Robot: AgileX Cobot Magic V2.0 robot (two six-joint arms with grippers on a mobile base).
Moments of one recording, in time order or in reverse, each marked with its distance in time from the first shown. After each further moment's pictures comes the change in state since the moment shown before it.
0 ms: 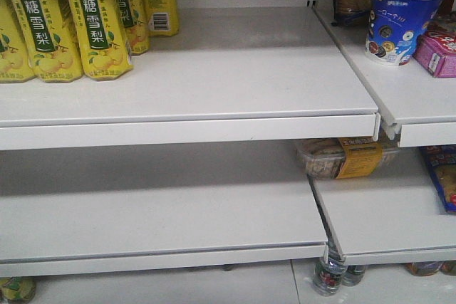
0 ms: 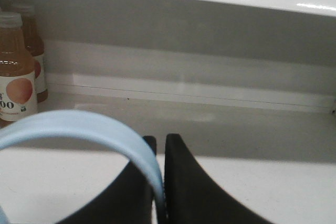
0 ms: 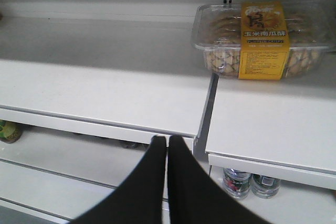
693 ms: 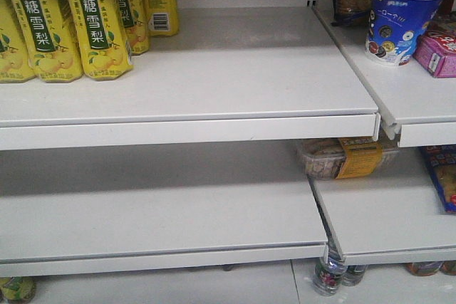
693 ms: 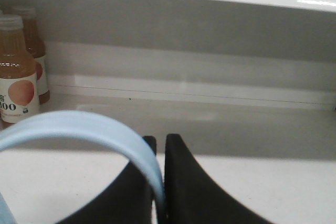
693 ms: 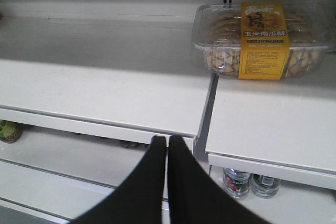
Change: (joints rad) left arm 0.000 0.000 0.000 0.008 0.001 0.000; right arm 0.000 0.000 0.000 0.000 0.000 0.000
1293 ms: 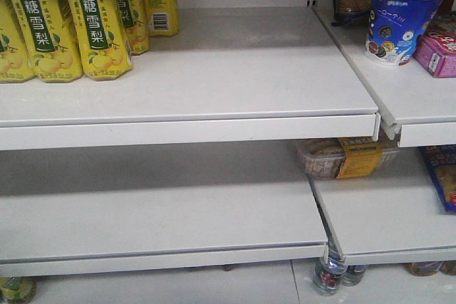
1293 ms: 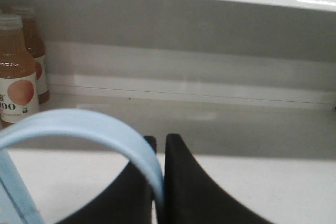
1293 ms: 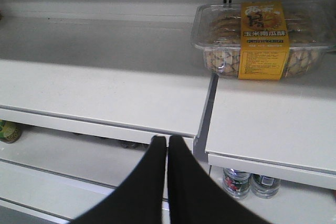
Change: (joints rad) left arm 0.000 0.000 0.000 0.000 0.001 0.000; right arm 0.000 0.000 0.000 0.000 0.000 0.000
